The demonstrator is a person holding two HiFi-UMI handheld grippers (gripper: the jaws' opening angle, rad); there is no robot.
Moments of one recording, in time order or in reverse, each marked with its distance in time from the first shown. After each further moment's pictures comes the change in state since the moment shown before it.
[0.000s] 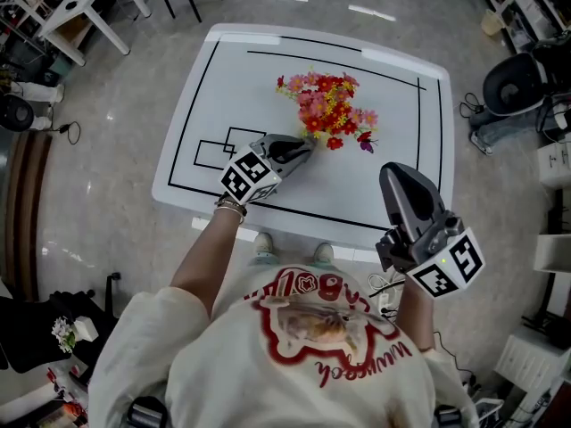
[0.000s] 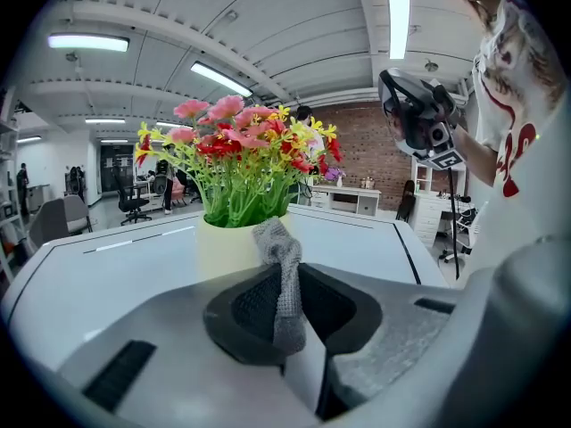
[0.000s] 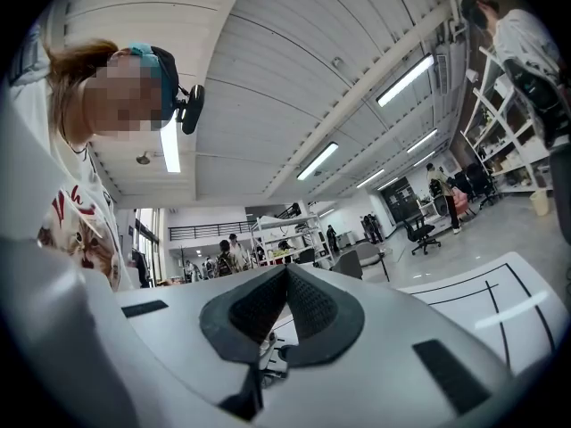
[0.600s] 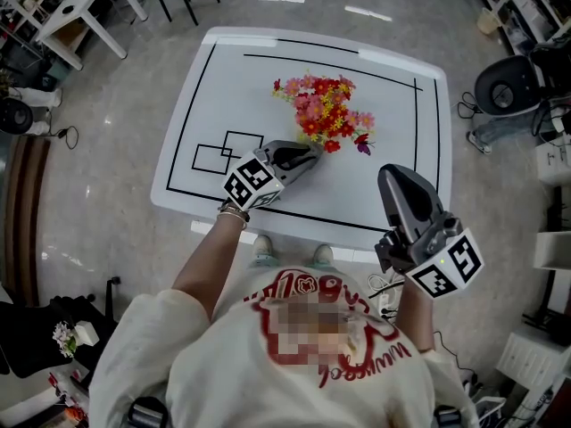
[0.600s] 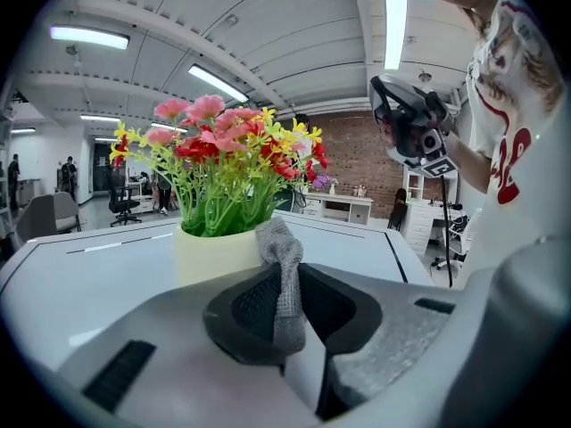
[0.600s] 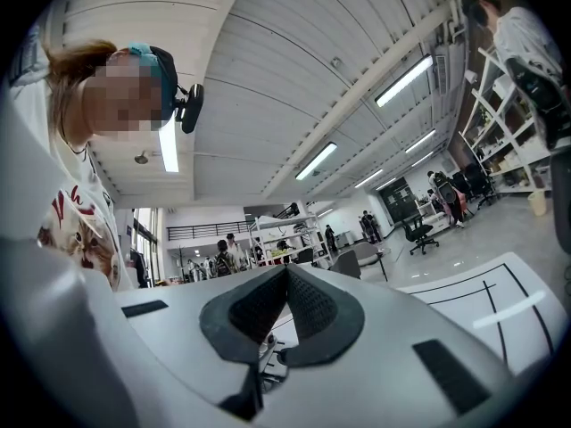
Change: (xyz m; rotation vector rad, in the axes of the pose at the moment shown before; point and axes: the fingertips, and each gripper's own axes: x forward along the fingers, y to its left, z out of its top) left arm 0.008 -0.016 0.010 -0.006 -0.050 -0.054; right arm 0.000 -0.003 0.000 0.001 0.001 -0.011
